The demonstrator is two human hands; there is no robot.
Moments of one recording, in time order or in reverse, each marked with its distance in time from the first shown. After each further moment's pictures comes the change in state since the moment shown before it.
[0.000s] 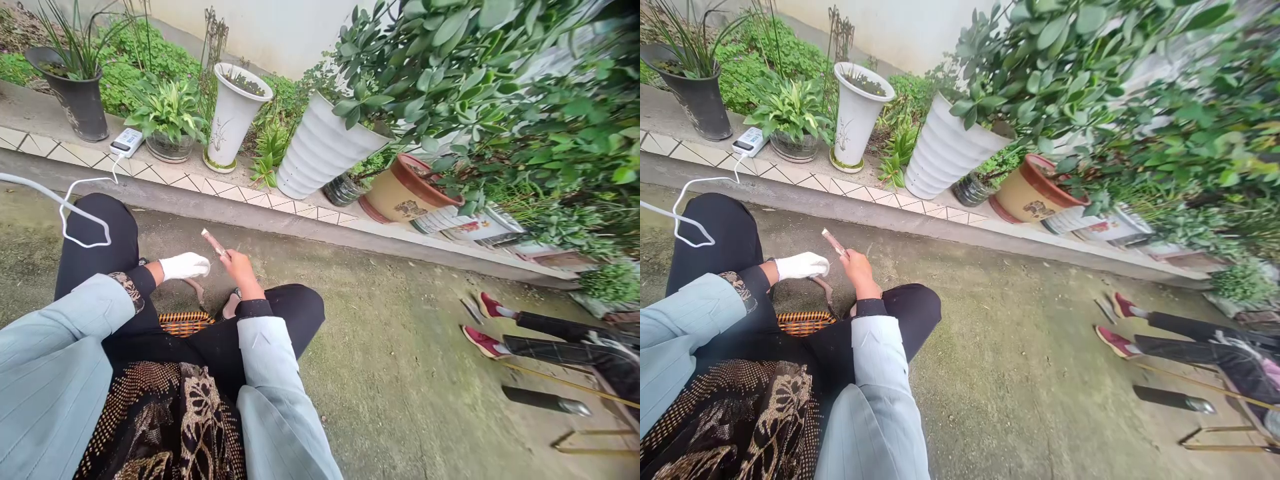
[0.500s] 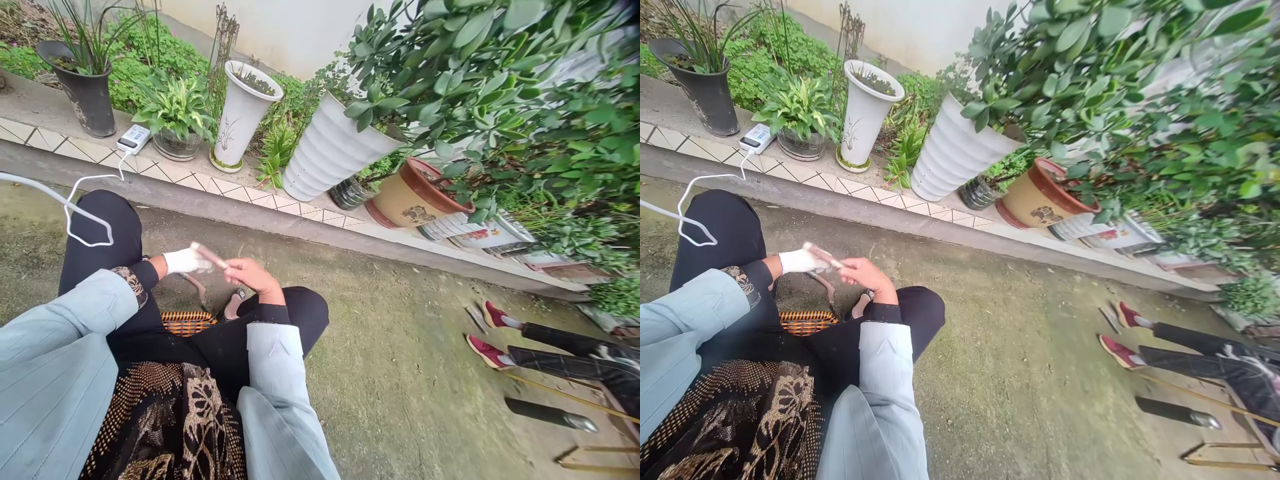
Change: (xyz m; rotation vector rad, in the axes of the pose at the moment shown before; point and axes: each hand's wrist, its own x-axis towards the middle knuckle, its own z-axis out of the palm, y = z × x) left_hand 0.001 0.011 -0.012 -0.163 -0.027 -0.044; right_hand -0.020 0.007 -0.030 0.586 -0.527 -0.270
